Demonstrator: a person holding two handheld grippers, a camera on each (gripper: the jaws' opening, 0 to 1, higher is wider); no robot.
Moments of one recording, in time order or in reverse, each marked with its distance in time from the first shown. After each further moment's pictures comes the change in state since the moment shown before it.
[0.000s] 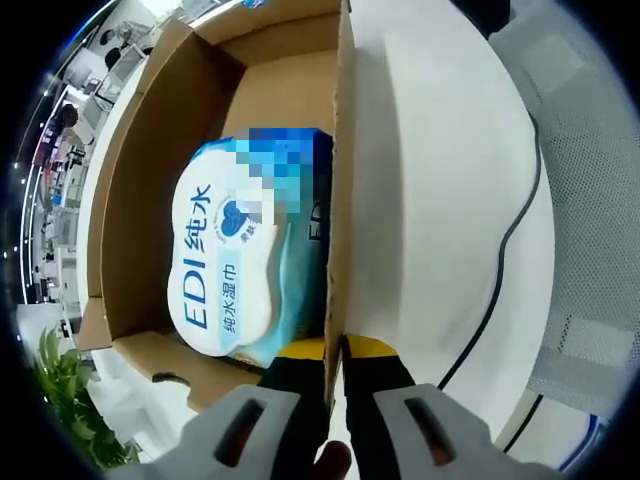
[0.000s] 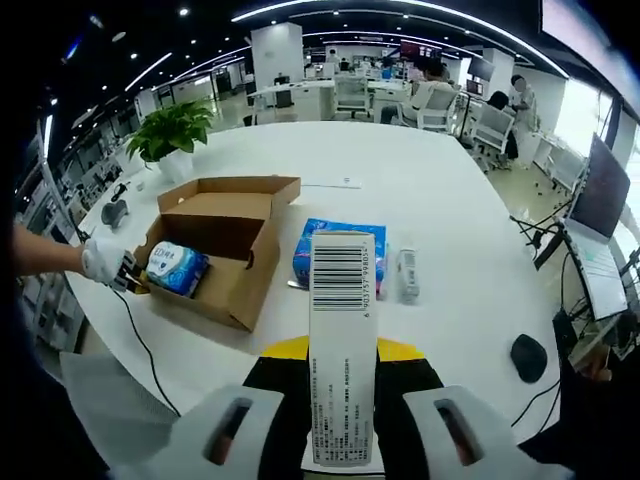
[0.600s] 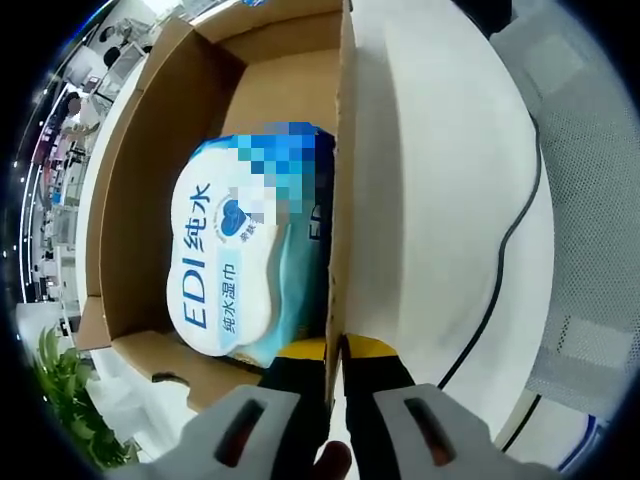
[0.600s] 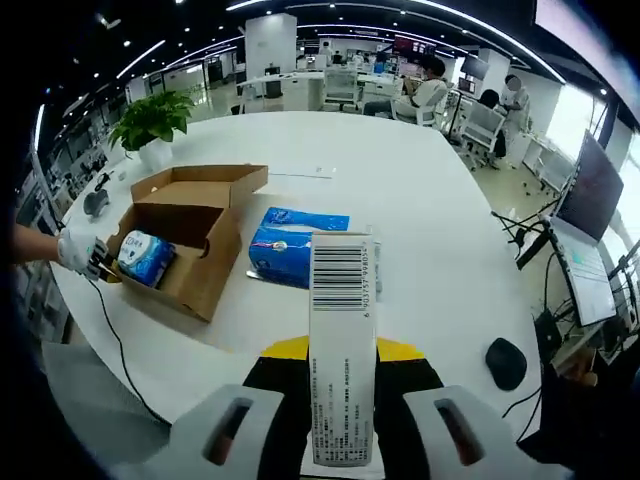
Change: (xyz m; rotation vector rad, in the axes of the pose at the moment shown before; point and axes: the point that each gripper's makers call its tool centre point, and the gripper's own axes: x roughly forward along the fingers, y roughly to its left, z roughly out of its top) left arm 0.000 0.000 -0.001 -0.004 0.004 -0.003; right arm 0.018 -0.037 -0.014 -0.021 0.051 -0.054
